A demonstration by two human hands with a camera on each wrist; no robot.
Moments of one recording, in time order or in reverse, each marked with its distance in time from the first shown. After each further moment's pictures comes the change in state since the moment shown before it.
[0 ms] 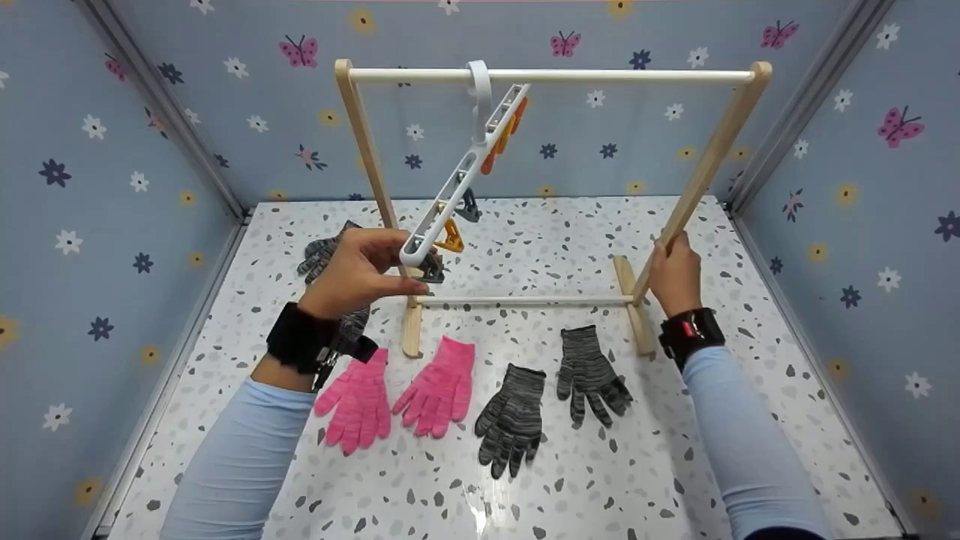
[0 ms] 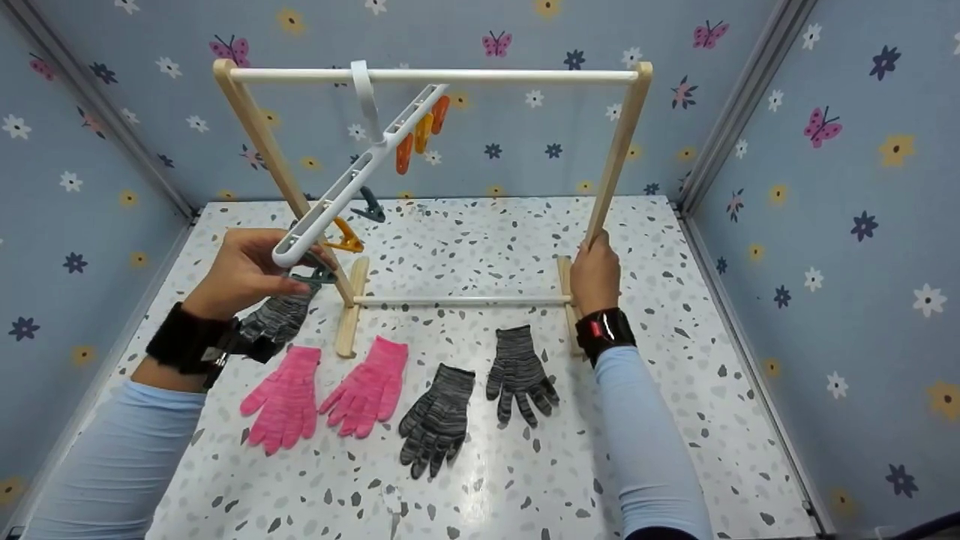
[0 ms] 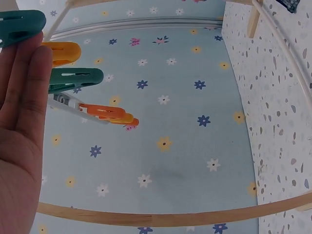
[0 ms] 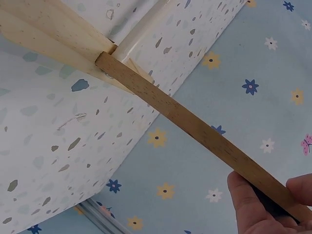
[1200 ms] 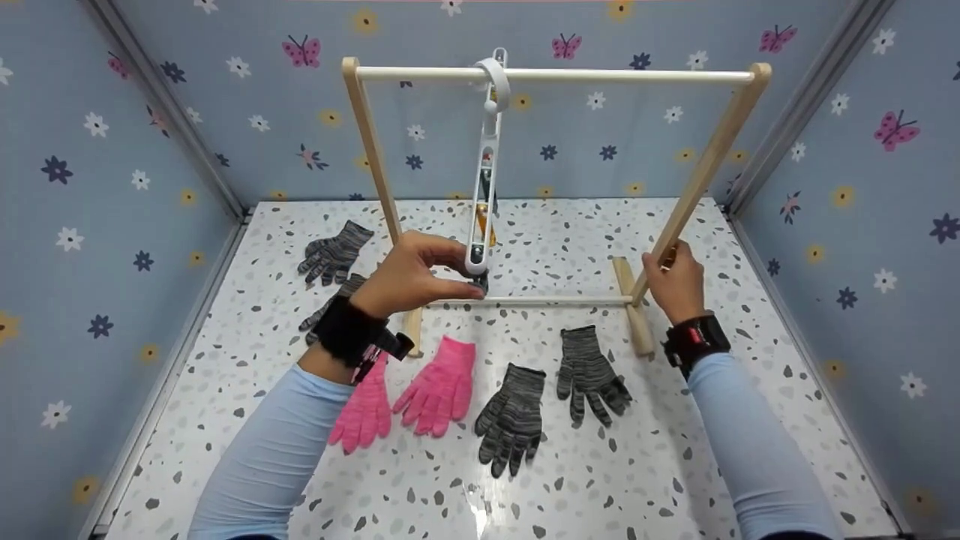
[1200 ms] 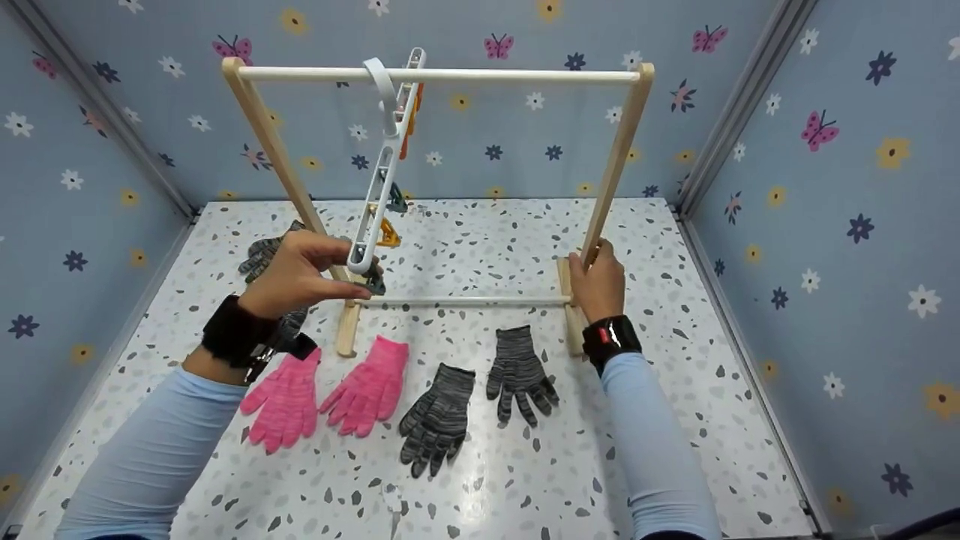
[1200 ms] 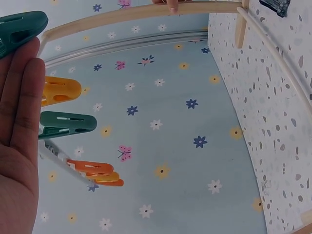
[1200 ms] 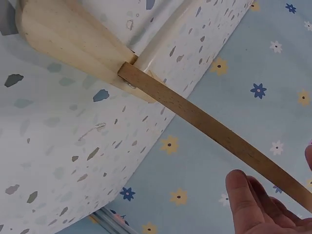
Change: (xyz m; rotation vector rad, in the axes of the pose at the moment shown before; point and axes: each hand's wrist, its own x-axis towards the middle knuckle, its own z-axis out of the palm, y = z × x) left_hand 0.025 -0.012 0.040 0.251 -0.070 -0.009; right_hand -0.007 0.015 -0.003 0.055 -0.045 0.005
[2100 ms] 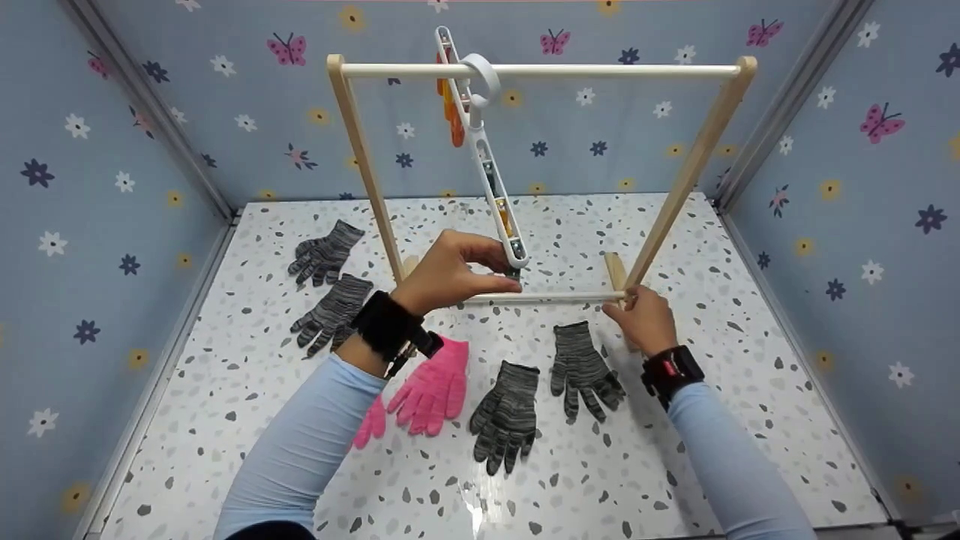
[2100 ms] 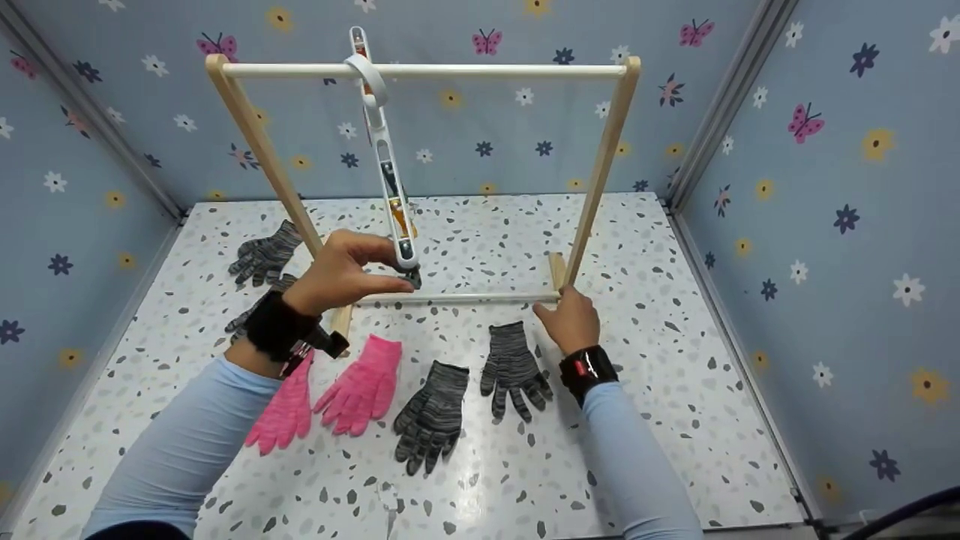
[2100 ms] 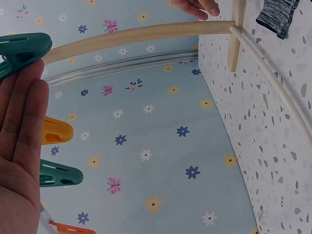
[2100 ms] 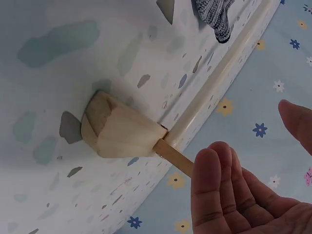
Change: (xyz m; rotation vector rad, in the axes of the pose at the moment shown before) left_hand 0.033 -0.015 0.043 -0.030 -0.013 -0.013; right_hand -0.052 0.021 0.025 -0.246 -0.223 0.083
